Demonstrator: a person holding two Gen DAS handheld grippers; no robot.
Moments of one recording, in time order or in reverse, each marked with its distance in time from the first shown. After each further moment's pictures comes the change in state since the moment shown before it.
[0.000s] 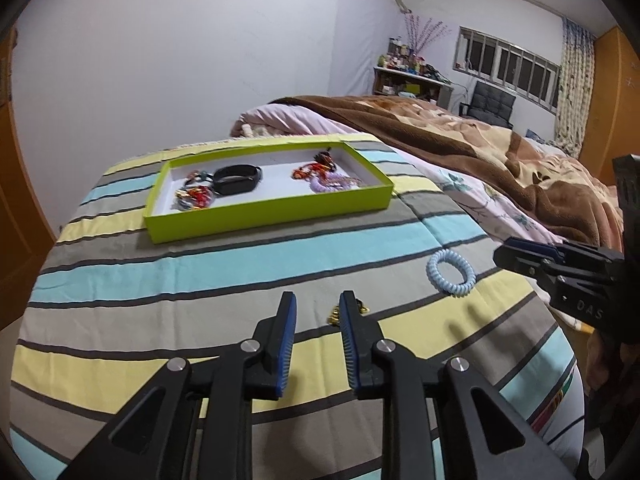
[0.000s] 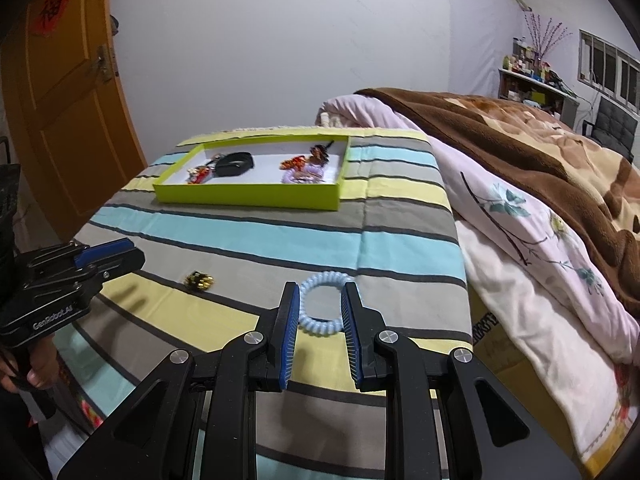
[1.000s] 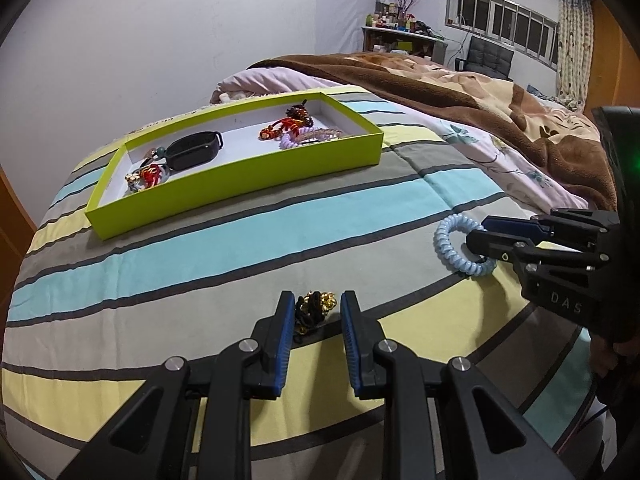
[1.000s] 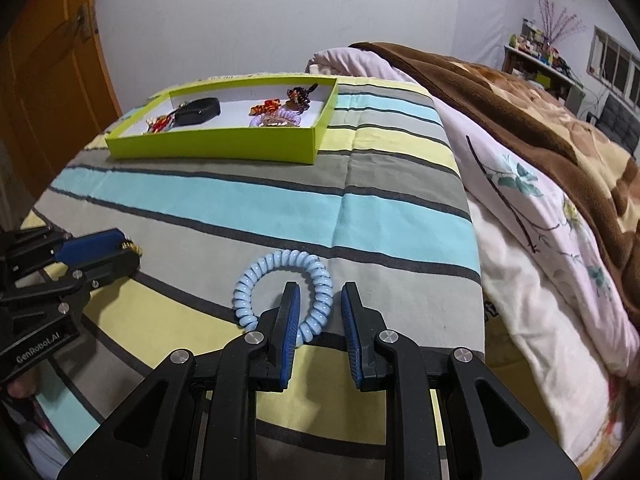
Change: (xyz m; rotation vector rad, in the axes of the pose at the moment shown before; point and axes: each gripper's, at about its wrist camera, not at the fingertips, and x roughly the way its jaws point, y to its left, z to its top) left arm 0.054 -0.025 0.000 0.075 0.130 0.032; right arm 0.060 -0.004 -0.001 -0.072 0.152 -0.069
